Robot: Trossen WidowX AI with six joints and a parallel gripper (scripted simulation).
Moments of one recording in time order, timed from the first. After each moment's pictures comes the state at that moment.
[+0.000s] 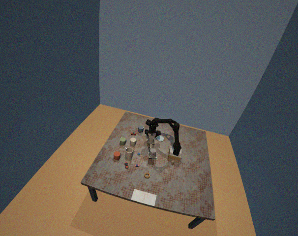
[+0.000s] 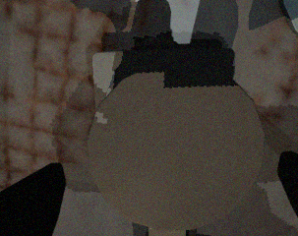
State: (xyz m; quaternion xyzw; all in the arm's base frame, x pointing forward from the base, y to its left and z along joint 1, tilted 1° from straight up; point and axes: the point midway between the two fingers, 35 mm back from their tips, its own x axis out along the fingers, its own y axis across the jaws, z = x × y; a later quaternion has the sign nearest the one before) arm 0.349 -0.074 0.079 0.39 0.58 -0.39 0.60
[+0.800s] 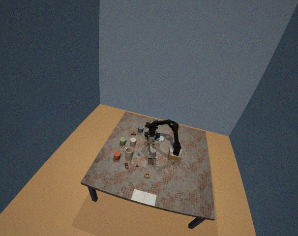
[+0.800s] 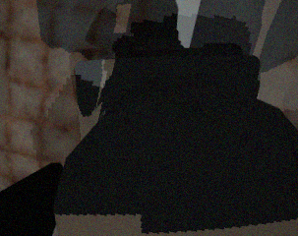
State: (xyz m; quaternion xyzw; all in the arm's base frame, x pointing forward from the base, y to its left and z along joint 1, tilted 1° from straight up) arm 0.349 -0.074 0.041 0.39 0.58 -0.39 0.60
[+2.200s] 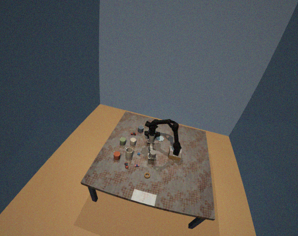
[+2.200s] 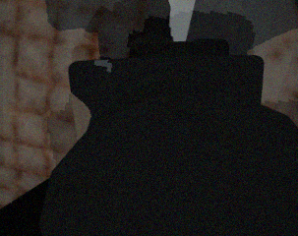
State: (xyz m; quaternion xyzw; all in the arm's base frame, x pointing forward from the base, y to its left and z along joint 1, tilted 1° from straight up) arm 0.350 -0.074 0.056 0.39 0.58 -0.39 0.59
